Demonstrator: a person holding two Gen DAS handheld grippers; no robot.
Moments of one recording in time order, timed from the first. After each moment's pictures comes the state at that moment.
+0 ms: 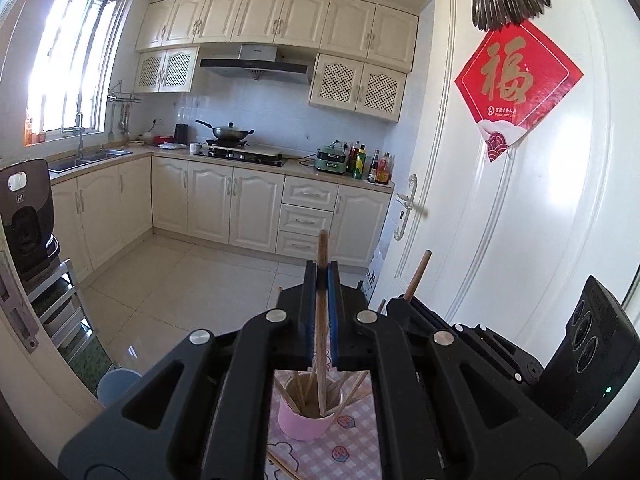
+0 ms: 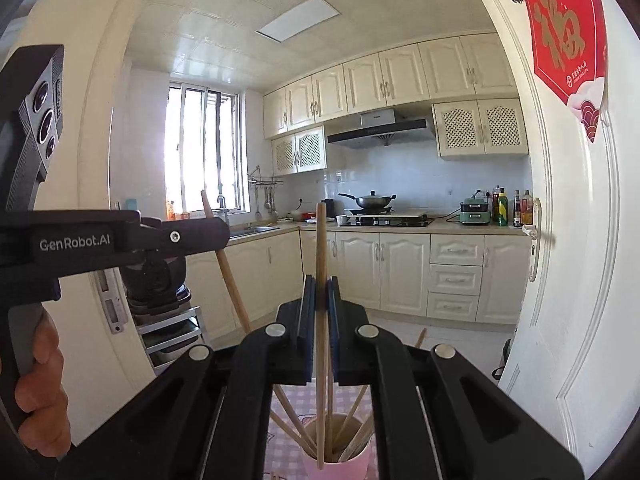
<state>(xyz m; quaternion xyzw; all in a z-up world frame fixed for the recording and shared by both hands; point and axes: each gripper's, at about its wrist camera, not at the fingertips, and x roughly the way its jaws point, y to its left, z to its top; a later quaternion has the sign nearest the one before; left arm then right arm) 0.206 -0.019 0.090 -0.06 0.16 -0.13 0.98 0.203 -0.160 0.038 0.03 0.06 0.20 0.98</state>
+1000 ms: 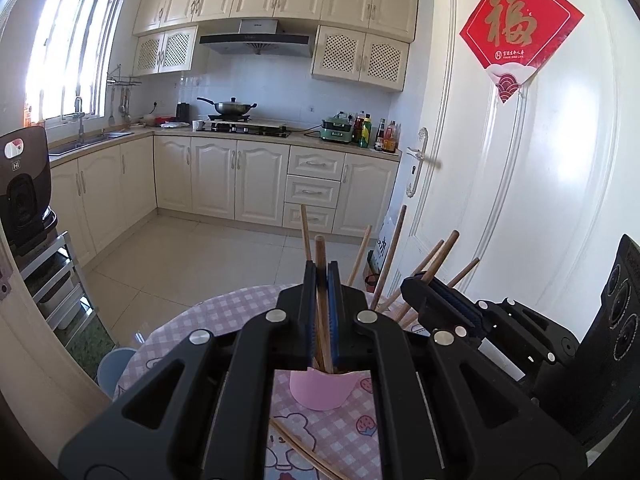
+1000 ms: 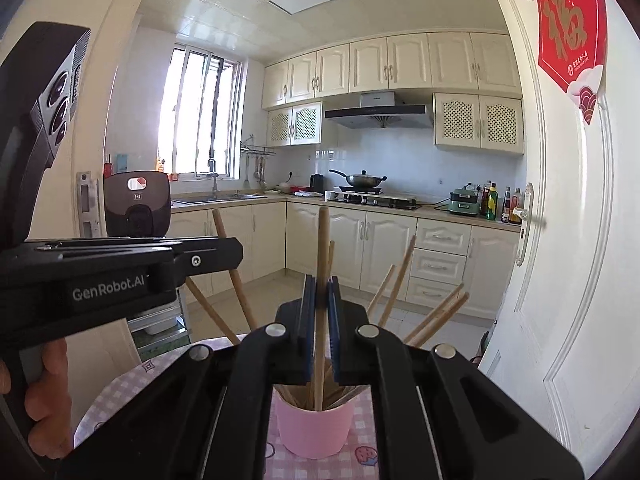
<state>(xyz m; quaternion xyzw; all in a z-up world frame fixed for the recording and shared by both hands) 0.215 -0.024 -0.003 -0.04 0.20 -0.12 0.97 0.200 -0.152 -0.023 -0.03 0.09 0.18 0.98</state>
